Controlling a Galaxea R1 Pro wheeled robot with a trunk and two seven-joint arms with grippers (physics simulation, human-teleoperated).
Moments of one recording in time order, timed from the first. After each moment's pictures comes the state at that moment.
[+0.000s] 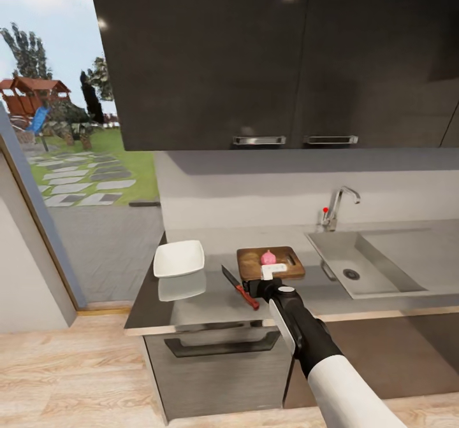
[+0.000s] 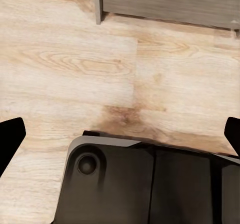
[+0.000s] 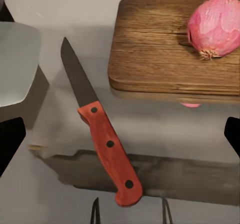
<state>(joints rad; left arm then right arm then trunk) 0.38 -0.07 -0.02 -0.90 0.13 -0.14 0.07 -0.66 0.16 0.17 -0.88 -0.04 0.47 -0.05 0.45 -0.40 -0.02</state>
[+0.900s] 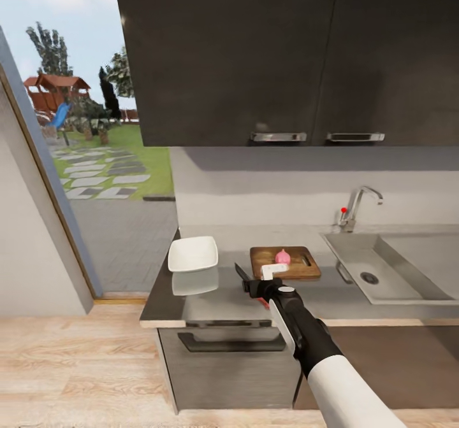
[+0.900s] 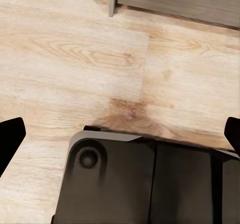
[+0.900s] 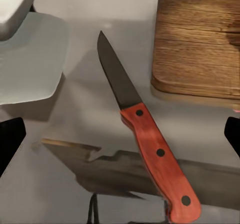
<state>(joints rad) 0.38 -0.07 -0.02 -0.90 0.13 -0.14 0.07 -0.66 0.16 0.17 -0.88 -0.04 0.47 -0.05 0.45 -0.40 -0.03</state>
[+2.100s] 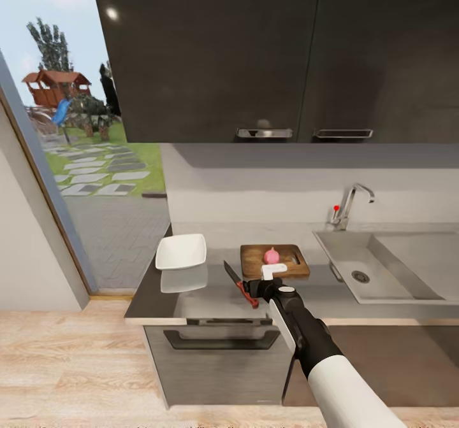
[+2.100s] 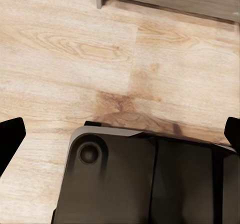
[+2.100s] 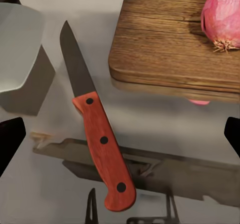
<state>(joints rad) 0.38 -0.07 -0.02 -0.90 0.13 -0.14 0.07 -0.66 0.16 0.17 -0.88 -0.04 0.47 -0.05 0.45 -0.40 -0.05</state>
